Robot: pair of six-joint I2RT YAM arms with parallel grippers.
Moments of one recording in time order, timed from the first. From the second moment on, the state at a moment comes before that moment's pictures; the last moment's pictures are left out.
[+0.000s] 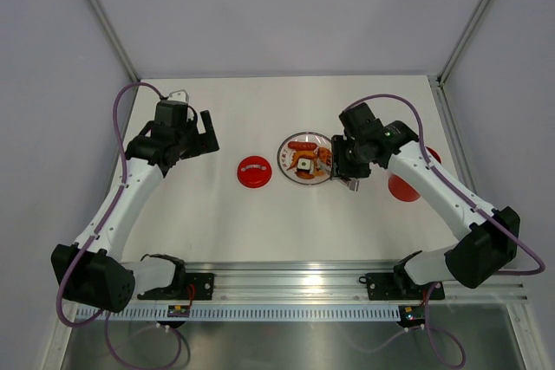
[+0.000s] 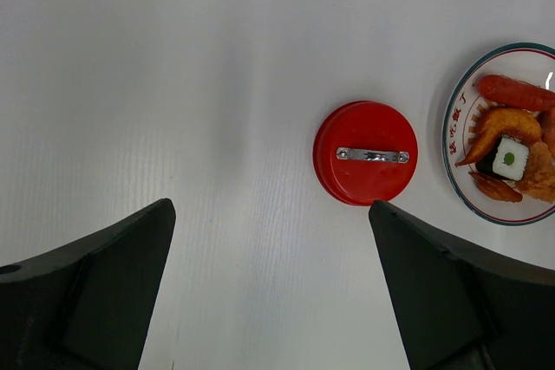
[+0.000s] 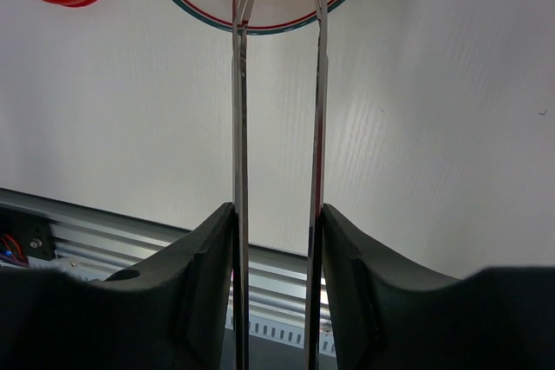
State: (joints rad) left arm -0.23 1.21 1.15 -0.71 -0.12 -0.40; right arm 0.54 1.39 1.31 -1.01 -0.02 0.49
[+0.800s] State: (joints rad) left arm -0.23 1.21 1.15 -0.71 -0.12 -0.40; right arm 0.56 1.47 1.32 -0.99 0.01 0.49
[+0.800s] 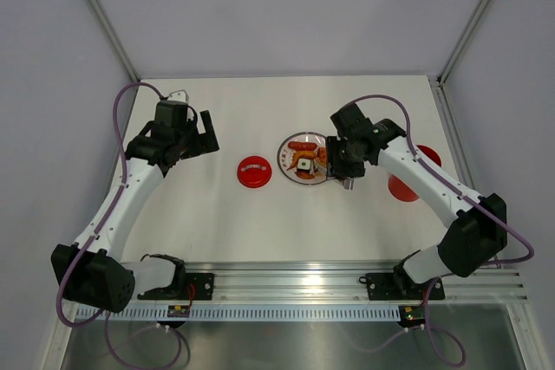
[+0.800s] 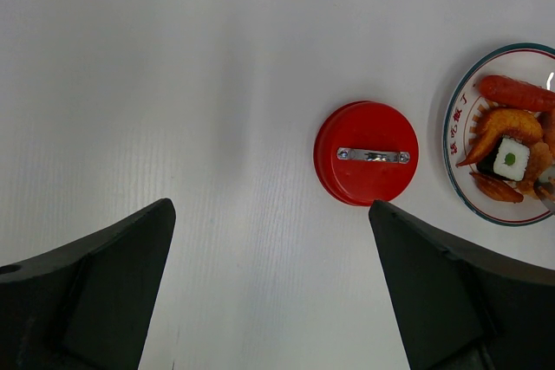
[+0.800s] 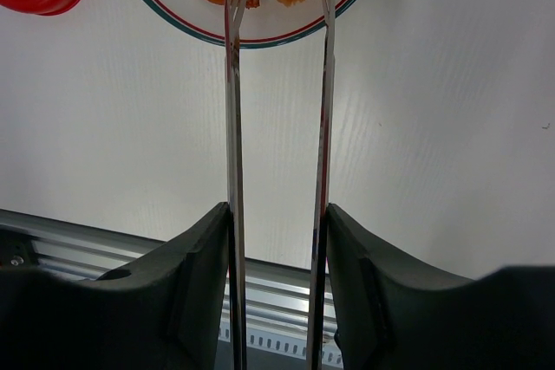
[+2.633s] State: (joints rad) left arm -0.23 1.21 1.15 -0.71 -0.12 -0.40; right arm 0.60 1.51 1.29 -0.97 0.06 0.51
